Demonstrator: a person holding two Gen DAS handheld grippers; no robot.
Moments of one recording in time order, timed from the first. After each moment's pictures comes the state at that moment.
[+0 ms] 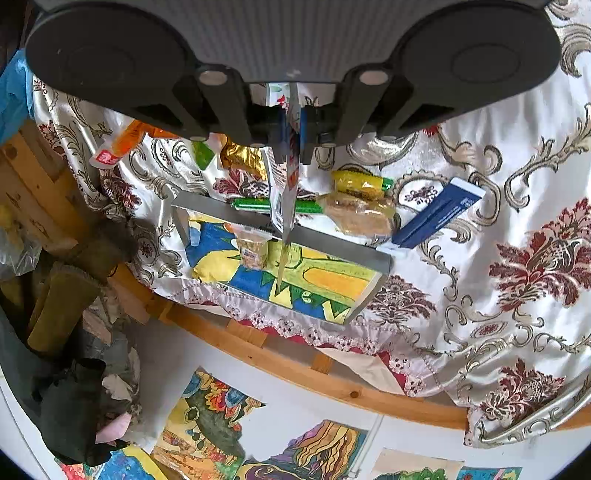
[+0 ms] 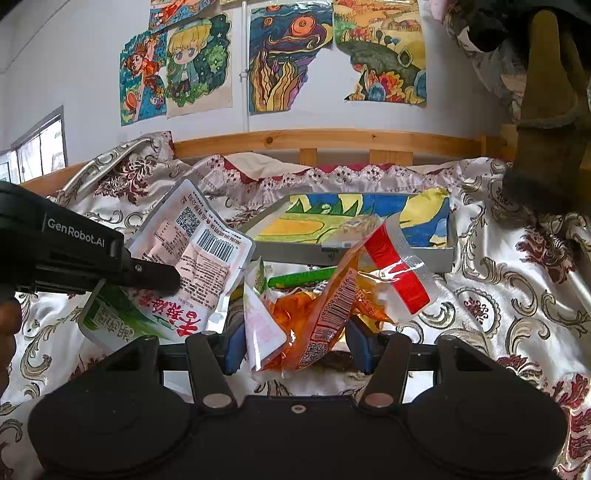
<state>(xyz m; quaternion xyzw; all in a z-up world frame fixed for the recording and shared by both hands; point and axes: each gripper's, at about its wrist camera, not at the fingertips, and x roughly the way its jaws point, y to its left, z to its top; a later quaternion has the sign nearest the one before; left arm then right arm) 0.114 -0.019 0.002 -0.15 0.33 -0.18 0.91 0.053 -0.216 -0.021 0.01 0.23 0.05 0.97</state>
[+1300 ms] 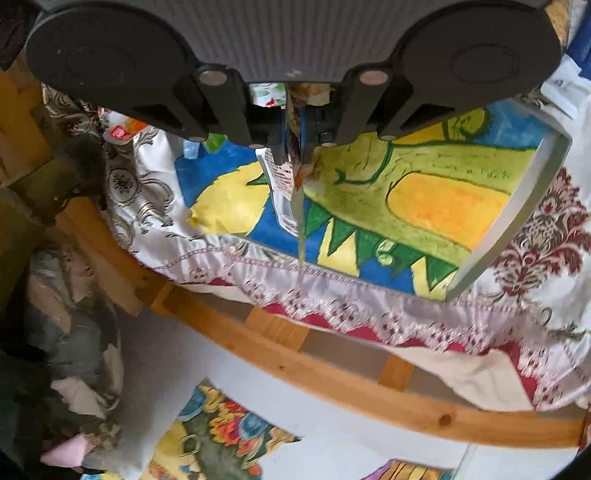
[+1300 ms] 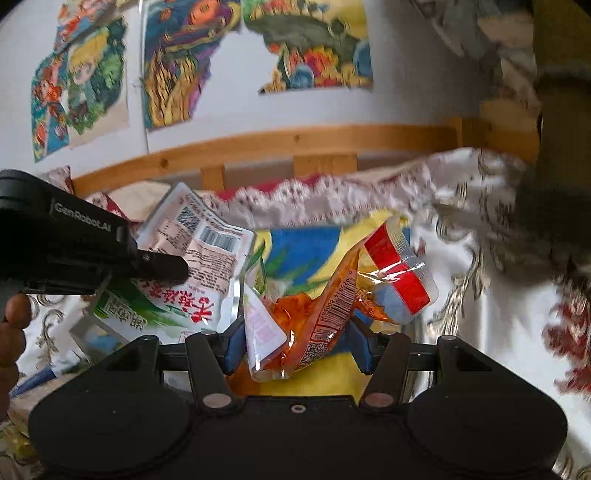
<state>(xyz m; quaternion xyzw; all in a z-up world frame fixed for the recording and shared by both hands) 0.359 -0.140 -0.019 -0.16 0.34 -0.23 0.90 0.288 -0.340 -0.052 0.05 0.24 0.00 0.97</state>
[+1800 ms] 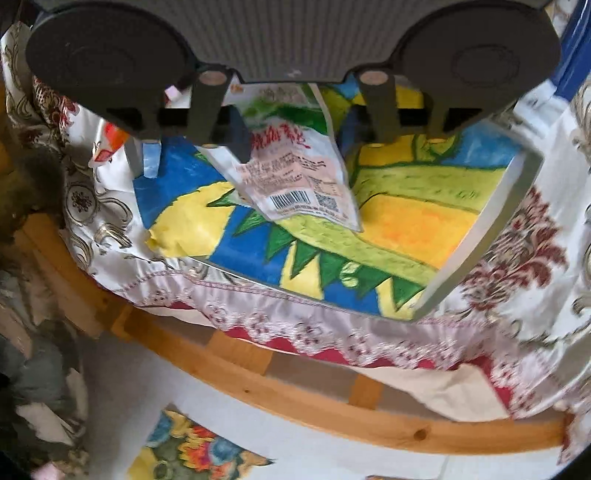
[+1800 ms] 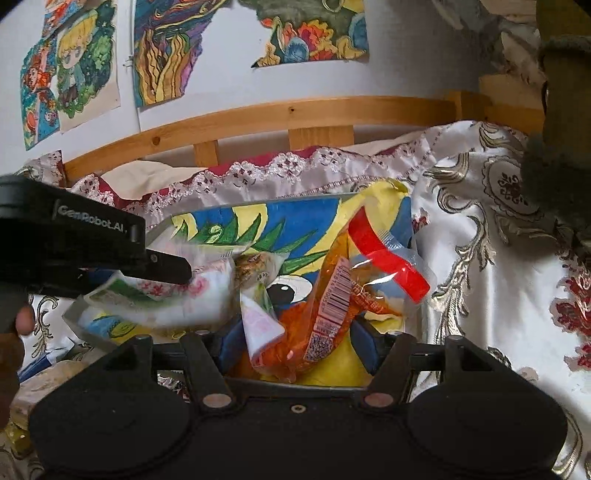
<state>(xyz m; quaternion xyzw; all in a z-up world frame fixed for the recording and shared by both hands) 0.360 -0.144 -0.022 -0.13 0.38 -0.17 0.90 0.291 -0.337 -0.052 0.06 0.27 -0.01 0.96</state>
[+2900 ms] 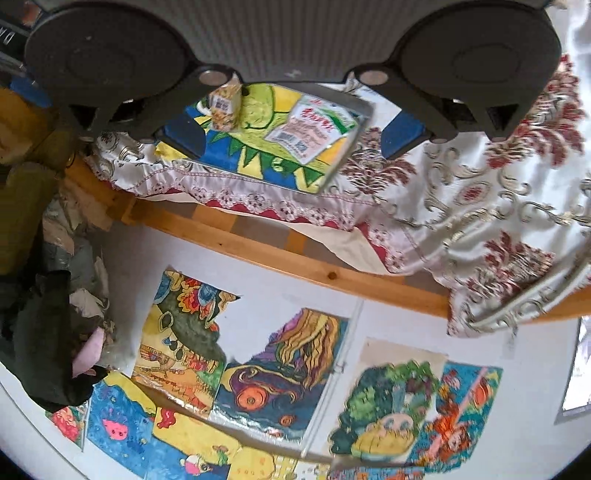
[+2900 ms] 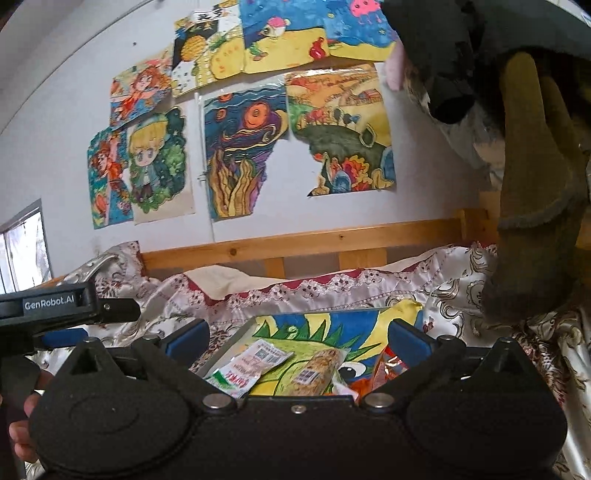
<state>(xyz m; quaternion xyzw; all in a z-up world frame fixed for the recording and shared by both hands) 0.175 -0.038 0.070 -0.13 0.19 -0.08 0.97 0.129 -0.292 0.071 0.06 0.12 0.04 0.99</state>
